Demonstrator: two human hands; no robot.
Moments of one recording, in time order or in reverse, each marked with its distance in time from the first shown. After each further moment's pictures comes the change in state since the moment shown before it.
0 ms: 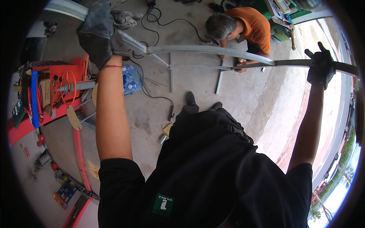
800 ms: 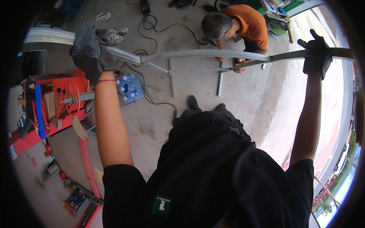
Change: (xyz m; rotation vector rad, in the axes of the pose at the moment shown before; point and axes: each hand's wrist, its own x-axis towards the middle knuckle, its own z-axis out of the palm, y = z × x) left_hand 0.007 0.049 0.003 0.043 -0.112 0.107; right_hand -0.017 -0.016 0.030 -0.340 0.070 -0.175
